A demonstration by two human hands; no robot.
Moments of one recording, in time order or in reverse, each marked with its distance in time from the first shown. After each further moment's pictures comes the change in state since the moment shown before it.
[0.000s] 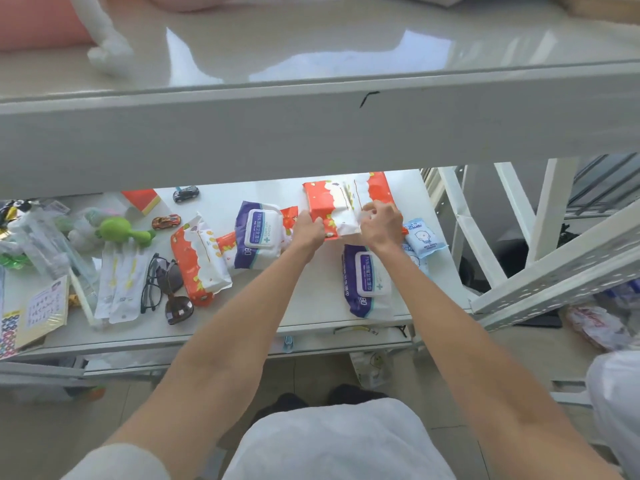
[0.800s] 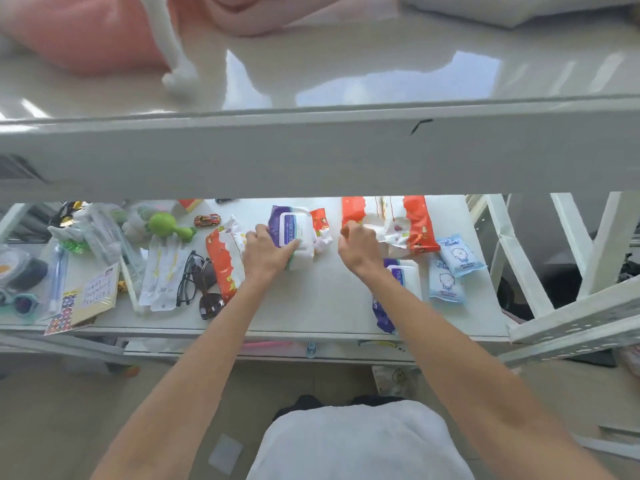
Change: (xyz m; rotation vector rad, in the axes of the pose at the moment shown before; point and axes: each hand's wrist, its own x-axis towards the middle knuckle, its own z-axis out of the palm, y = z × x) left_hand -0.020 -0.061 -0.131 0.495 0.417 0.090; right_hand -0.031 -0.054 0.072 -0.028 -0.205 -0.258
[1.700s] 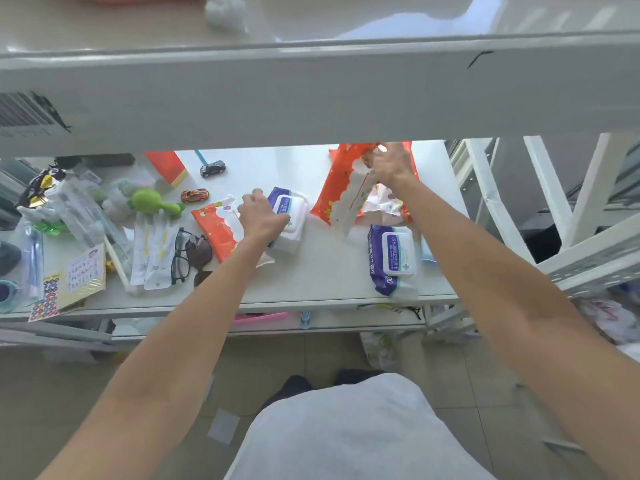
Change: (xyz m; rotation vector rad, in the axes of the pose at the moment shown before) left_hand 0.012 0.011 -0.012 -0.051 -0.206 0.018; right_hand 0.065 -0.003 -0.087 0.340 0.067 0.220
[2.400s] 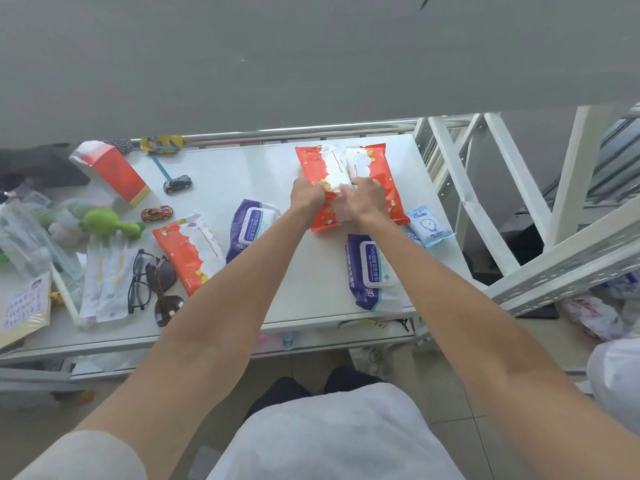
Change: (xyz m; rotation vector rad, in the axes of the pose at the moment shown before) left_hand 0.033 0.121 0.093 -0.629 -0.202 -0.070; right_hand -0.015 0.055 0.019 -0.314 0.109 -0.020
